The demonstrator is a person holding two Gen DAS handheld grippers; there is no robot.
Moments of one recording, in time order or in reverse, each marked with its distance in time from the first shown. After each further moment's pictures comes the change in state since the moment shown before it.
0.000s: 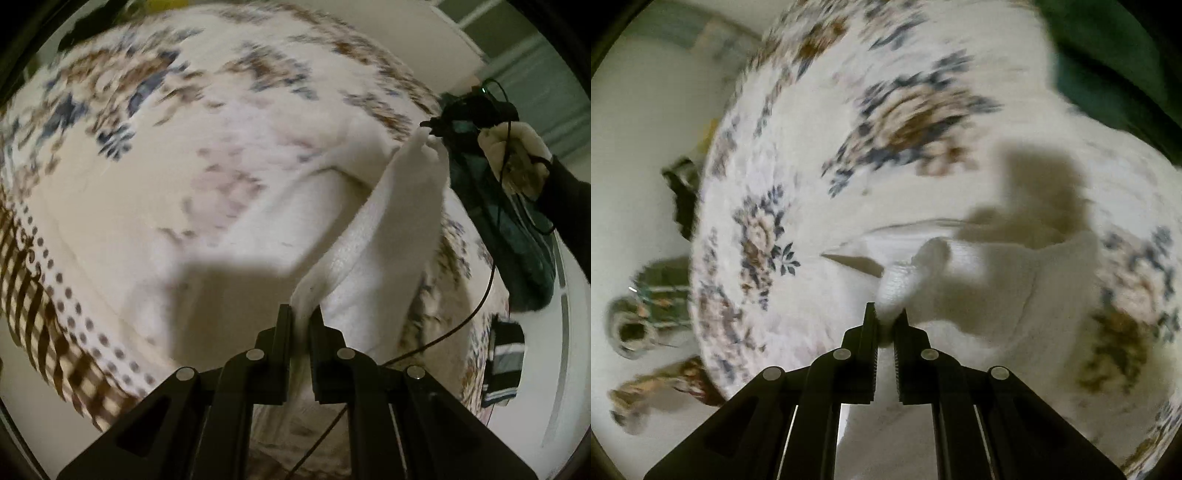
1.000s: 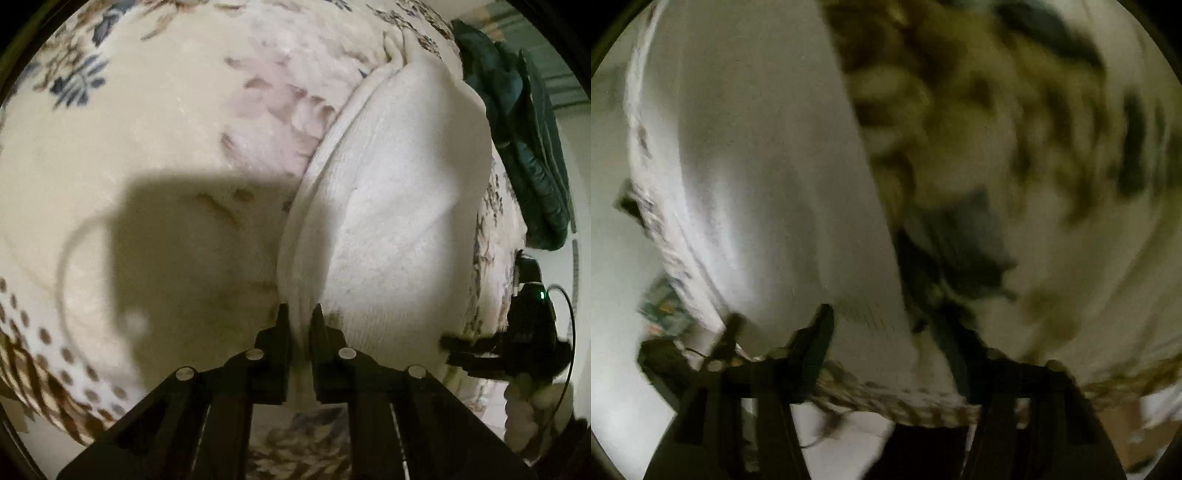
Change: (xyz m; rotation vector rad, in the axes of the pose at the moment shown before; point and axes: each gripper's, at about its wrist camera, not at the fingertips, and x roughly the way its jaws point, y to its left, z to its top) left arm 0.060 0.046 0.023 0.142 0.297 0.010; right arm 0.089 -0.145 -0.428 0.552 0.268 0.177
